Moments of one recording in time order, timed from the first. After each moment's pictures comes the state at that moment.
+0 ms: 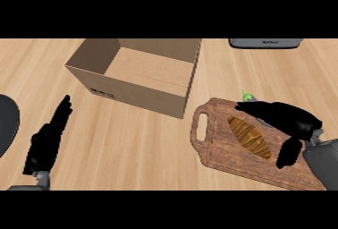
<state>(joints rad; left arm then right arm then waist) 0.00 0.32 -0.07 -1.54 -0.05 0.17 0.09 -0.32 -0.56 0.27 -1.45 0.68 0.65 -0.14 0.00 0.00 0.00</state>
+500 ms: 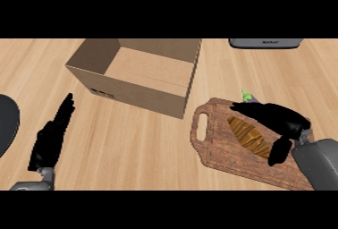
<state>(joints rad) -0.02 0.27 -0.03 -1.51 -0.11 0.13 0.09 -0.32 -0.47 0.22 -1.37 0.81 0.62 -0.20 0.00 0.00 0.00</state>
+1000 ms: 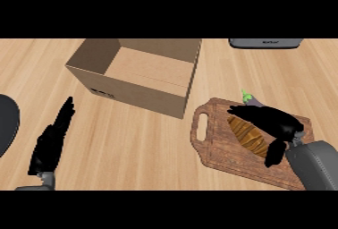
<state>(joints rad) 0.01 0.23 0.00 -1.53 -0.15 0.10 0.07 -0.31 -0.42 0.21 -1.32 0.91 0.60 -0.26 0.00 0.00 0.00</state>
